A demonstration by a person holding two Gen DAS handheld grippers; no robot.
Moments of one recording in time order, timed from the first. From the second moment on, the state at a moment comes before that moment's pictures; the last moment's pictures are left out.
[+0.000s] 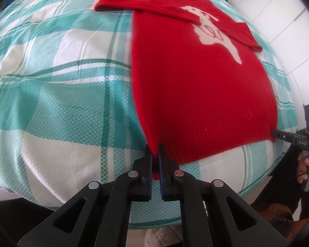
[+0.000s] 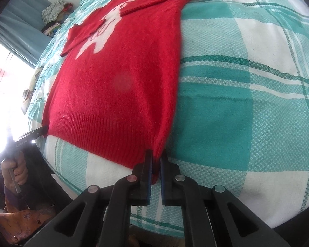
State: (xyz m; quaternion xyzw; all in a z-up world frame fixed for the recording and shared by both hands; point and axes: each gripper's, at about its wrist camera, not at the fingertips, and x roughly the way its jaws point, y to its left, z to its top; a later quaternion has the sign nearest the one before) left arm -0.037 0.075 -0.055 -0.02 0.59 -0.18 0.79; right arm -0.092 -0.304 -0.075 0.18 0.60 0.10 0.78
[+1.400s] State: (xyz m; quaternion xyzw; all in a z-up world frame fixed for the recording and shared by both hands) left arm 0.058 0.072 0.008 -0.06 0.38 -0.01 0.92; right arm 0.153 -0.249 -0.053 -0.10 0.44 0.15 0.88
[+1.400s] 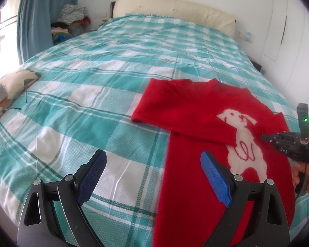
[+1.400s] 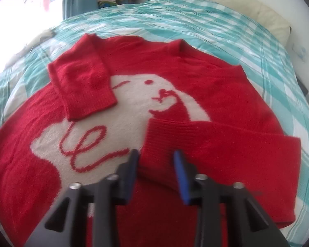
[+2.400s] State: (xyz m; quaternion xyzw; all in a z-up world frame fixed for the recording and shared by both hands) left arm 0.056 0.078 -0.002 -0.10 0.42 0.00 0.90; right arm -0.058 -0.642 -0.046 0.39 0.39 -0.27 0.79
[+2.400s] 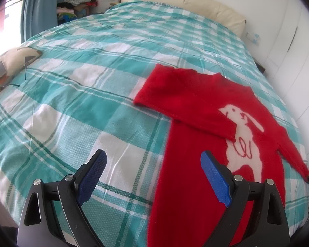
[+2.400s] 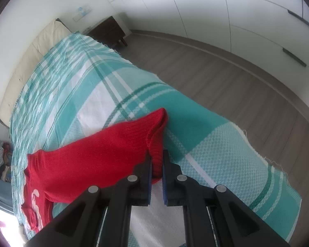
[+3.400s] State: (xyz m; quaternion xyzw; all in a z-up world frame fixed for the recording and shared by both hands) left arm 0.054 0.060 -0.006 -0.06 0.43 -0.01 0.90; right arm -0.106 -0.617 0.022 0.34 0.27 -0.34 0.83
